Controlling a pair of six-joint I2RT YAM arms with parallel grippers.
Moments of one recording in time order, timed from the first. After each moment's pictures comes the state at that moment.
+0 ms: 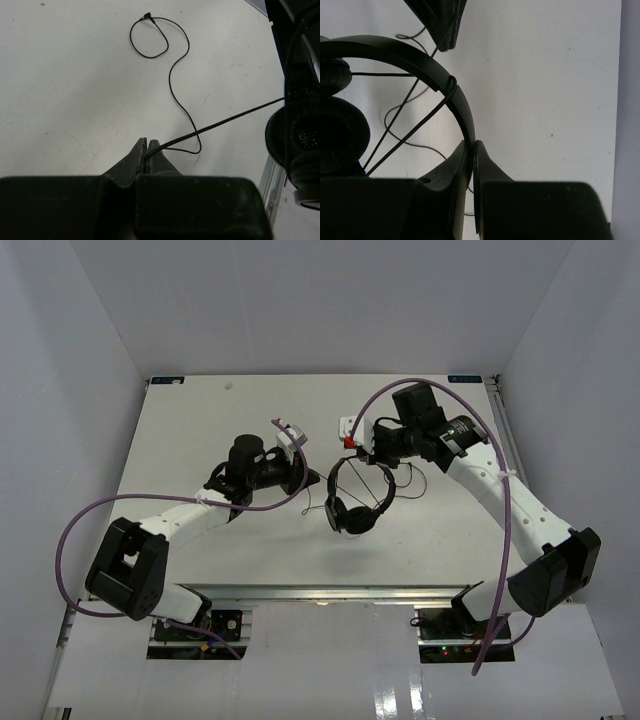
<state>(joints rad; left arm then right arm) -0.49 1.41 0.78 0.31 0.60 -0.08 0.56 1.42 1.48 -0.86 -0.52 -0.95</state>
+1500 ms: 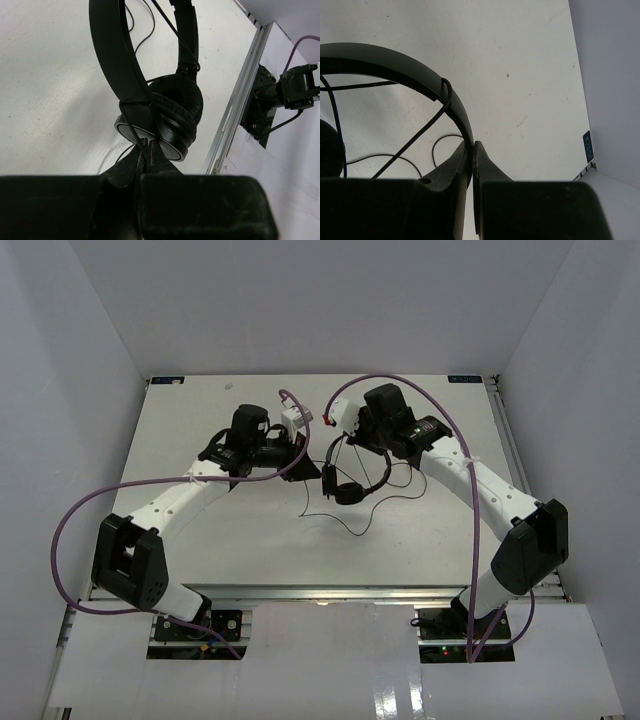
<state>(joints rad) -0.46 1.46 1.12 -0.23 0.75 -0.08 0.64 1.56 1.45 -0.60 0.04 -0.73</state>
